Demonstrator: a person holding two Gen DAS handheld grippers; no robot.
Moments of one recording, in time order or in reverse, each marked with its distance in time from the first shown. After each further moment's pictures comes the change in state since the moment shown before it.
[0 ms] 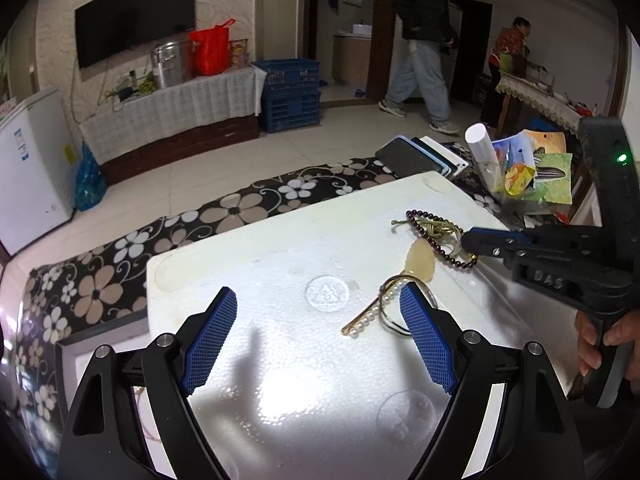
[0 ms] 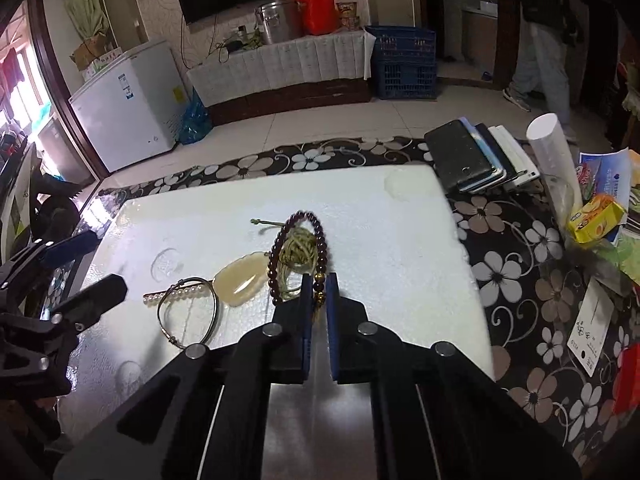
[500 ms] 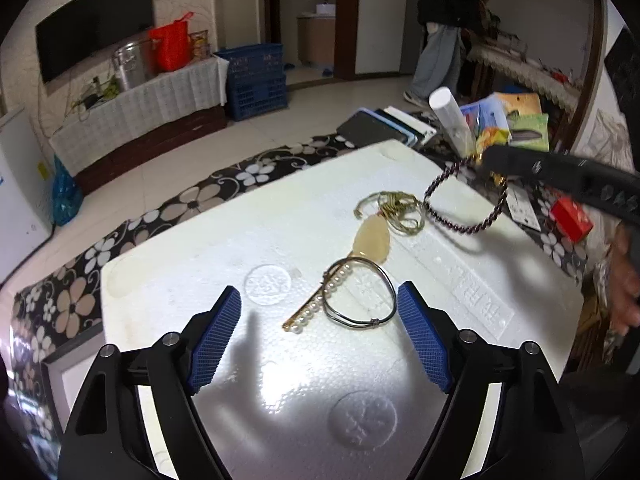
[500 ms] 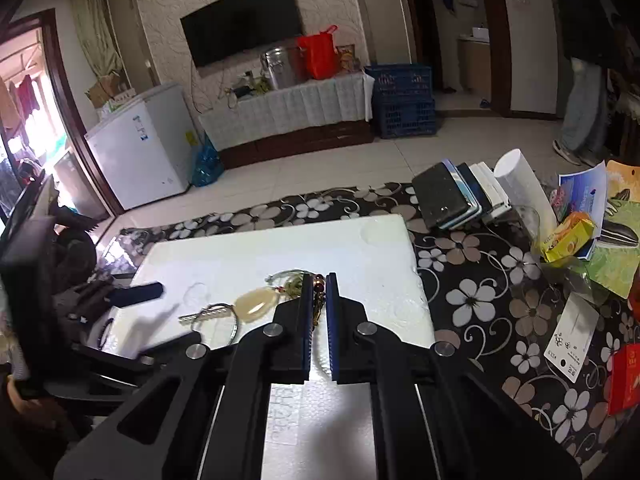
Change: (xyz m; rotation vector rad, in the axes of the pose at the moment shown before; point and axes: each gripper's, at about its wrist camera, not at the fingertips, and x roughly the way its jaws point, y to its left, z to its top) left arm 0.019 -0.031 -0.003 0.110 0.082 -0.069; right arm -0.054 -0.014 0.005 0.019 -0.144 0.061
